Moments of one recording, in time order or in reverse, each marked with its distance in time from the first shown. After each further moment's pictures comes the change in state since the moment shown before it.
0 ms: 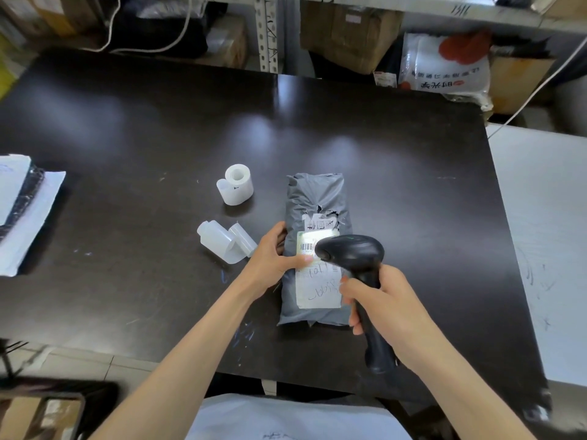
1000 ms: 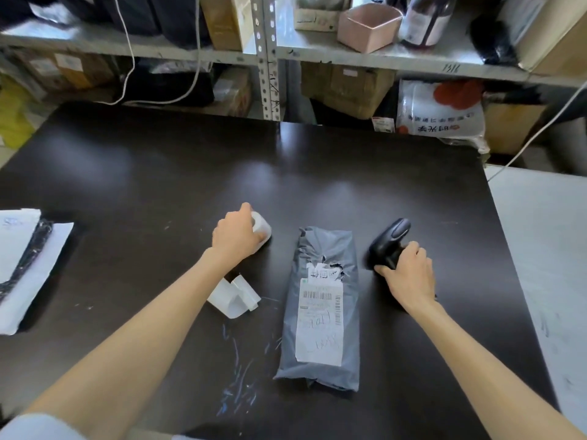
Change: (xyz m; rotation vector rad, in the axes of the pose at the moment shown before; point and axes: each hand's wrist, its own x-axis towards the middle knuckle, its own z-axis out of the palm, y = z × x) left_hand 0.086 0.092 -0.071 1.142 0.398 -0.074; right_hand 0.164 0.016 -0.060 -0.799 0.565 -0.065
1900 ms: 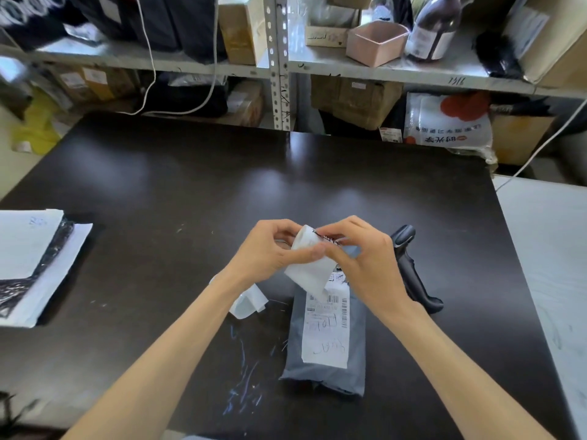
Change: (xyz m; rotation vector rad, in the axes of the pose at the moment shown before) left_hand -0.073 0.032 -0.030 -0.850 -0.225 0.303; right_hand -0.062 -0.096 -0.057 0.688 0.028 -0.730
